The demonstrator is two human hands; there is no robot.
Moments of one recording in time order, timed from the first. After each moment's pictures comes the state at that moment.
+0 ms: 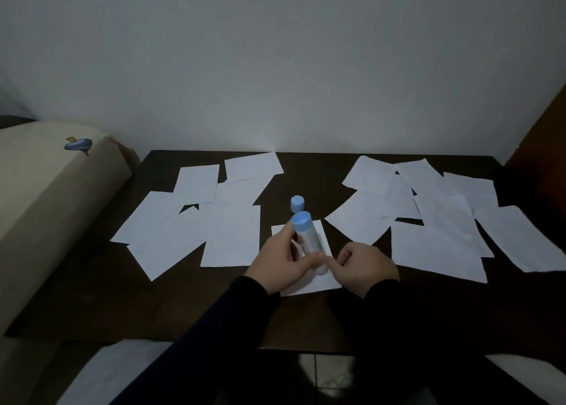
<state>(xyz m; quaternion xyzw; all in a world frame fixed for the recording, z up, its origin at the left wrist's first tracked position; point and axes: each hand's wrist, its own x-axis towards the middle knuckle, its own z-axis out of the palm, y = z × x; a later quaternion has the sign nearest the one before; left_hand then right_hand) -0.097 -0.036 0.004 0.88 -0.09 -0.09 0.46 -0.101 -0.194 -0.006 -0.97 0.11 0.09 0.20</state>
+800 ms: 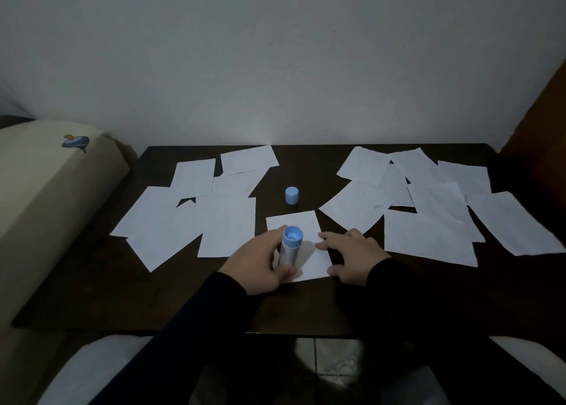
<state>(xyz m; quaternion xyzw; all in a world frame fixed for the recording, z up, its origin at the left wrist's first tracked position) -0.117 -0.017 0.020 0.94 -0.13 -0.16 0.28 -0.104 -0.205 0.008 -0.97 -0.08 0.23 0.09</state>
